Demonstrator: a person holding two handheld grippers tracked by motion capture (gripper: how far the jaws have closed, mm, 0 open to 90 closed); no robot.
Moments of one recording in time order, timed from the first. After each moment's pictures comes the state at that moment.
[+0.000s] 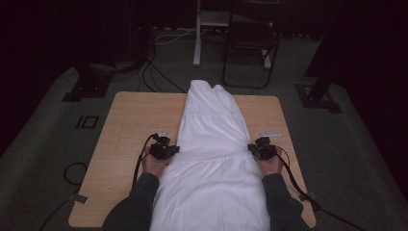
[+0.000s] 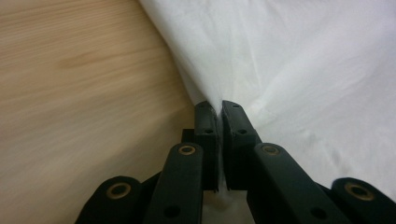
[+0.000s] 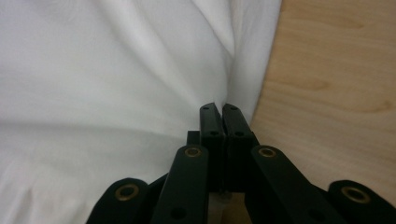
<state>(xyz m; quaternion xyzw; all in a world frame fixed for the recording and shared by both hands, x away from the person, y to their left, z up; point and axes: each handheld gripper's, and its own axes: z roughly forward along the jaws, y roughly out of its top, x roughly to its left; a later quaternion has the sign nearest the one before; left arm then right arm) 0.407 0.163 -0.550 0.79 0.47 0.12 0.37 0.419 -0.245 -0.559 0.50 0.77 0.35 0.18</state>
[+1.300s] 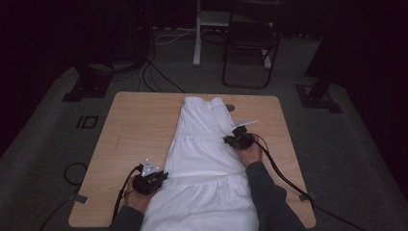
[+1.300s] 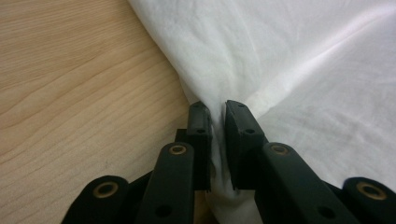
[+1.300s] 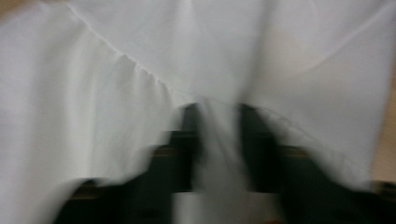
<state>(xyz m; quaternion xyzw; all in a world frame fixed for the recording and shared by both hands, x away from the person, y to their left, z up) 0.297 0.189 -0.563 0.81 0.42 0.18 0.38 0.449 -0.175 -0.528 0.43 0.80 0.39 0.16</state>
